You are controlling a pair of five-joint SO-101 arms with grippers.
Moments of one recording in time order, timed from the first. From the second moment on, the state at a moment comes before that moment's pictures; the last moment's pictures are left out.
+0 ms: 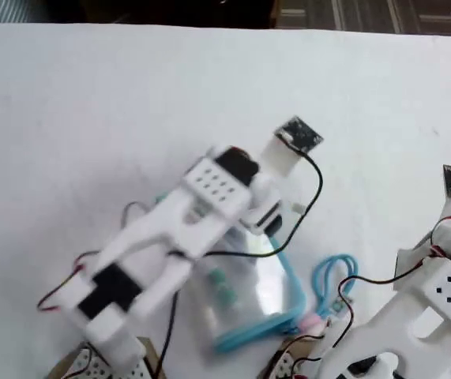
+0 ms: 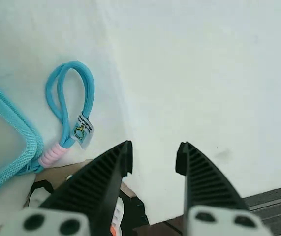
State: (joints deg) left arm 34.7 12.1 -1.9 78.4 0.0; right arm 43.3 -43.6 29.2 100.0 34.7
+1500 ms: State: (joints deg) left arm 19.3 55.1 -55.6 99.0 27.0; right arm 45.6 -43.5 32.5 100.0 34.8
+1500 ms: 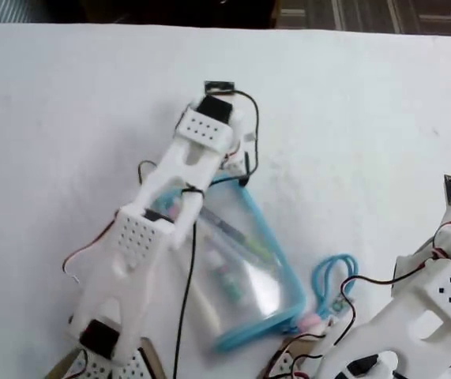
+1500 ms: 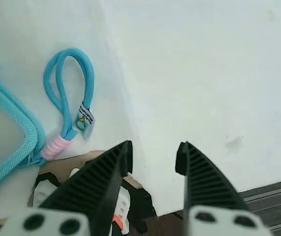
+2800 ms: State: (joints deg) left arm 51.3 62.9 -62.5 91.7 6.9; right arm 84.6 -33.1 20.9 90.5 34.8
